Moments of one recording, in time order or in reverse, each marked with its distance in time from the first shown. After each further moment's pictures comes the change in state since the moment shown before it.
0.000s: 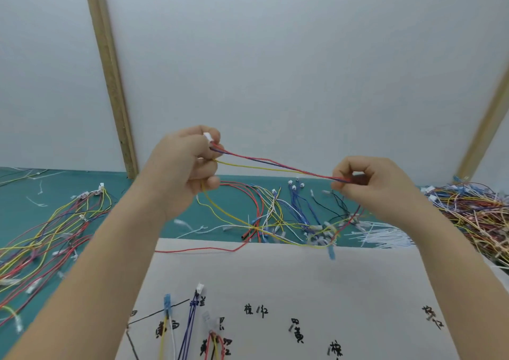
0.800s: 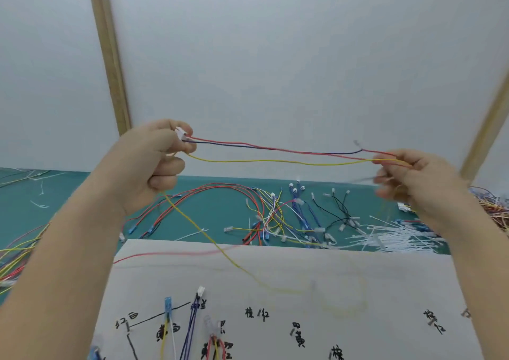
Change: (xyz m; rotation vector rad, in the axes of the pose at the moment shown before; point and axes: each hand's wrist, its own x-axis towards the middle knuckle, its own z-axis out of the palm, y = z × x) left_hand 0.003 0.016 -0.038 0.046 0.042 -0.025; right_hand 0.000 0.025 -0.030 0.504 0.287 0.281
